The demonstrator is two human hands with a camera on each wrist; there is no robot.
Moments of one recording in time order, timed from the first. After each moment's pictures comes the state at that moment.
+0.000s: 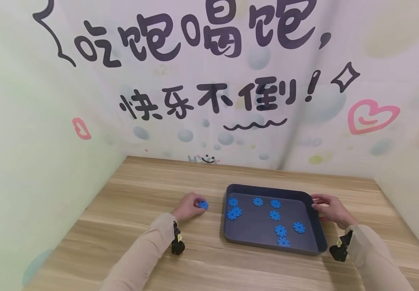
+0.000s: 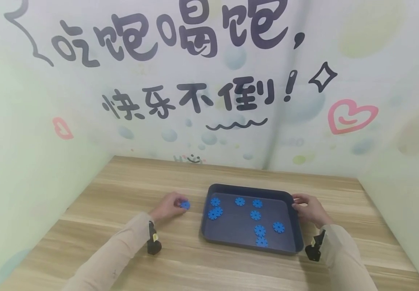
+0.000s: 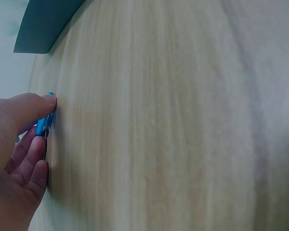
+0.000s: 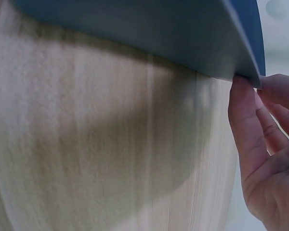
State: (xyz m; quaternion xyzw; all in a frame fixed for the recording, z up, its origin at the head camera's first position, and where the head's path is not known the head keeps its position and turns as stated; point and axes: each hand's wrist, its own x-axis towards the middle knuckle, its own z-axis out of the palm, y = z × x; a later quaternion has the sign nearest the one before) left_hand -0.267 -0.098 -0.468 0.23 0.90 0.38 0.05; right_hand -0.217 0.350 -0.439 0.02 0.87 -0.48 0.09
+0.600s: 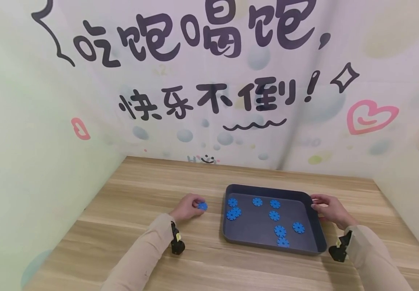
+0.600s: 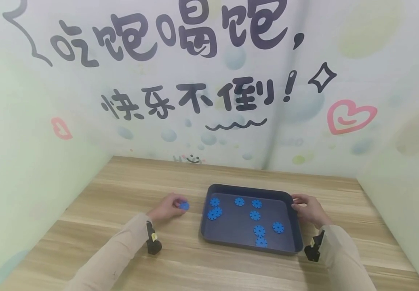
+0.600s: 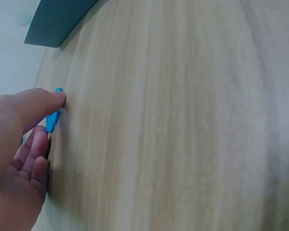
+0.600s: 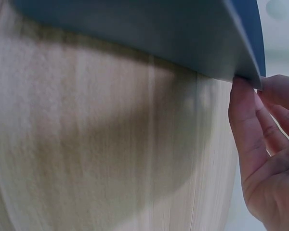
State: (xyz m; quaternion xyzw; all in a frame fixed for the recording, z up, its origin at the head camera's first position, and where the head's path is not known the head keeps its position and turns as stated) left_hand -0.267 -0.102 -0.471 0.22 0.88 0.42 0.07; right_hand -0.219 0.353 -0.442 0.01 0.87 -0.48 0.09
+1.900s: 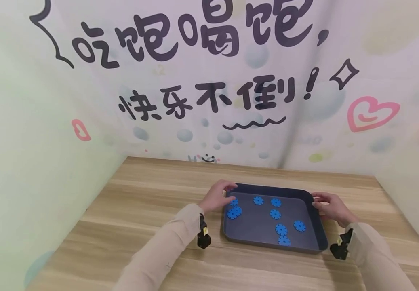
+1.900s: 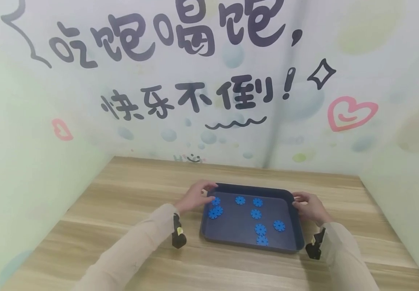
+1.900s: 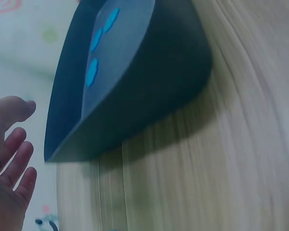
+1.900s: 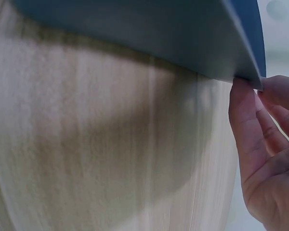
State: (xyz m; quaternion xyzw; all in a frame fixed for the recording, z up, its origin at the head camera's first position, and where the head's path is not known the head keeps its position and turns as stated) left_hand -0.270 -0.019 -0.432 0.32 0.85 0.42 0.01; right_hand -0.216 0.350 -0.438 0.01 0.87 -0.48 0.09
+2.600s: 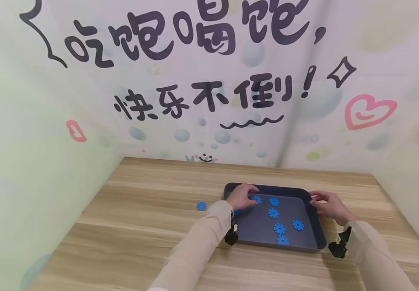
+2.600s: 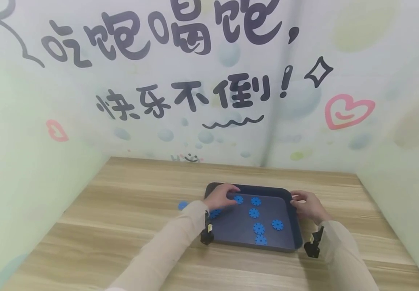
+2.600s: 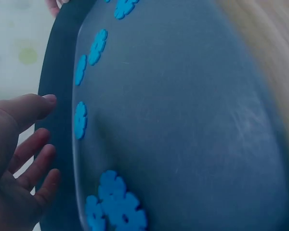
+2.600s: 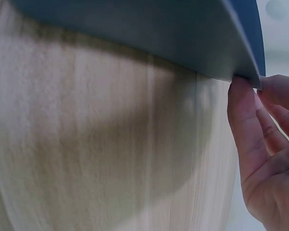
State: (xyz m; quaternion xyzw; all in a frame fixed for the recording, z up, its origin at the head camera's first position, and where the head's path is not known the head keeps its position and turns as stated) left_hand -0.267 0.058 -0.430 0.28 0.90 0.32 0.08; right_hand -0.218 0.351 -0.439 0.01 0.87 -0.49 0.09
